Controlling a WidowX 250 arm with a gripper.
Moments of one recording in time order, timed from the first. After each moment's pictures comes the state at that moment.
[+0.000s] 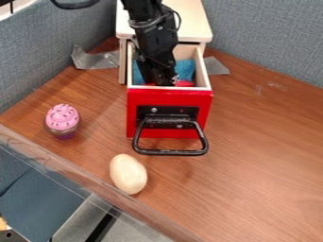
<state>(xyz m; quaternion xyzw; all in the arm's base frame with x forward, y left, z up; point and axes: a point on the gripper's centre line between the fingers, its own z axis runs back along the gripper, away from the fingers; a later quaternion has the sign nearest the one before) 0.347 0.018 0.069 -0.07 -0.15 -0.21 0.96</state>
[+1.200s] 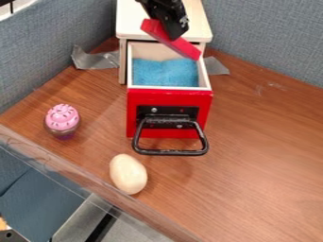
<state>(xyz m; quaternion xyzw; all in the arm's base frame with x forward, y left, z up) 0.339 0.008 0.170 -0.06 -0.30 -0.23 0.92</state>
